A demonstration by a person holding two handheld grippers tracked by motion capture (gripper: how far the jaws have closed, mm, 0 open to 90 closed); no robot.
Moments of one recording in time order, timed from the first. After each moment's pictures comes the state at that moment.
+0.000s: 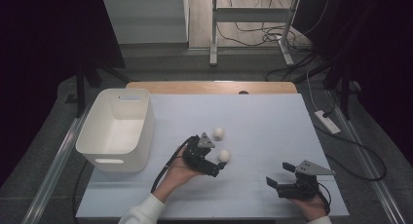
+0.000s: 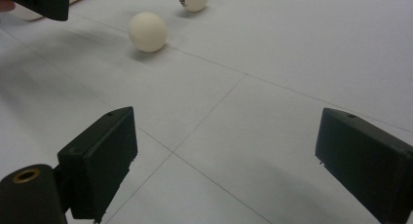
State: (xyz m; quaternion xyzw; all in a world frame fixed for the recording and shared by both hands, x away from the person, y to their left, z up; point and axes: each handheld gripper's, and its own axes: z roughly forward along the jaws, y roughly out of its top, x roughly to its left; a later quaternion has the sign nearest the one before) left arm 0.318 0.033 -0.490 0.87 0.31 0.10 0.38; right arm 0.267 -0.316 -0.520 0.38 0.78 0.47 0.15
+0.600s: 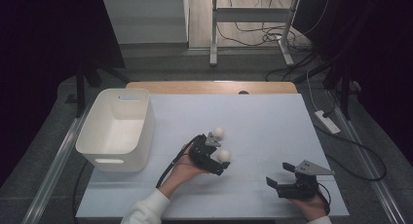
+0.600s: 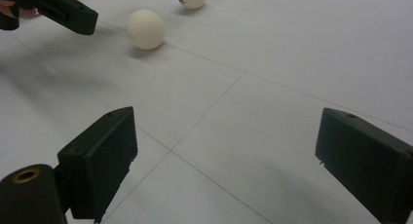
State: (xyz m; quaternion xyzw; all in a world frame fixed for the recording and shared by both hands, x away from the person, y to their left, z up) left arm 0.332 0.018 -0.504 0.88 0.30 0.08 0.36; right arm 0.267 -0.315 -0.520 0.38 0.78 0.47 0.15
